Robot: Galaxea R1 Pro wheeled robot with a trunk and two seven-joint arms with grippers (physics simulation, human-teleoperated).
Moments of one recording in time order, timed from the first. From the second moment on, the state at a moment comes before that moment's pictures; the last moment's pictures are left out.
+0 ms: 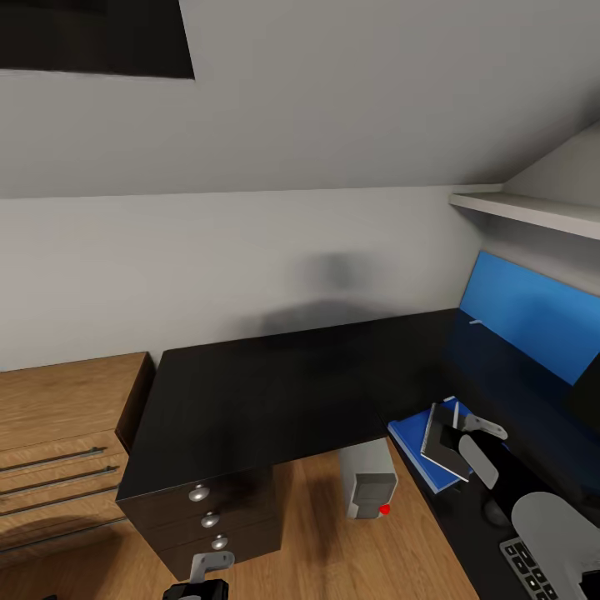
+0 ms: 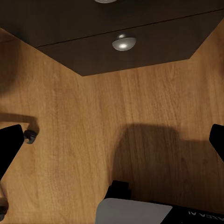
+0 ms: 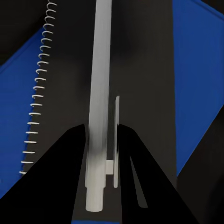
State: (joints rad) left arm -0.57 0.03 -1.90 -0.34 1.89 -0.16 0.50; right arm -0.75 -0.26 0.17 -0.52 -0.66 0.33 -0.33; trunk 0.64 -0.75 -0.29
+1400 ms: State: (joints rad) left arm -0.57 0.03 -1.90 -0.34 1.89 -0.16 0.50; right arm -0.73 -0.26 0.18 -0.80 -0.64 0.34 -0.33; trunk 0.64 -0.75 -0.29
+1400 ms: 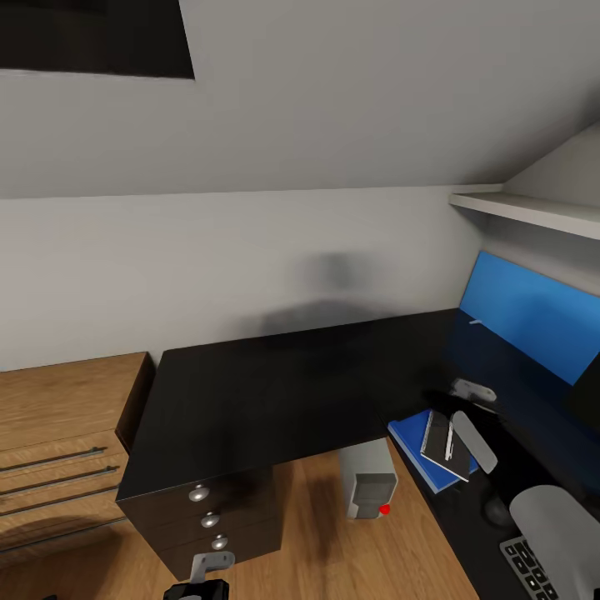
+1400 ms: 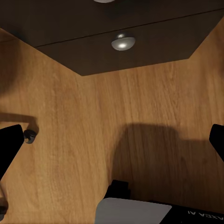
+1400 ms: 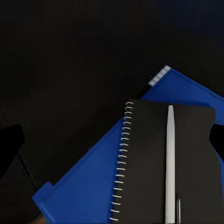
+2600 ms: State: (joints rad) left arm -0.57 0.03 -1.90 -0.34 1.89 -0.16 0.50; right arm -0.68 -0.12 0.56 -0.92 -0.61 0.34 -0.42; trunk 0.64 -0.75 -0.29
